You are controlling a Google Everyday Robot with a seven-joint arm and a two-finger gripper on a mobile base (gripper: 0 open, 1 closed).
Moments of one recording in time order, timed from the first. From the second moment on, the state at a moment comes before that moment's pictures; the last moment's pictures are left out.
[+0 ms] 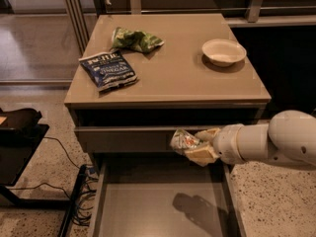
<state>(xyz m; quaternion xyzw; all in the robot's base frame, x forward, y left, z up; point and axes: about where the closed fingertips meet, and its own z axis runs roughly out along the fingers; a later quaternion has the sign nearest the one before) 0.491 -0.115 0.718 -0.42 0.80 0.20 0.37</state>
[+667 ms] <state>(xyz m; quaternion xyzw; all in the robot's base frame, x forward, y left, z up) 0.488 -0.136 0.637 -0.40 0.81 0.22 0.37</state>
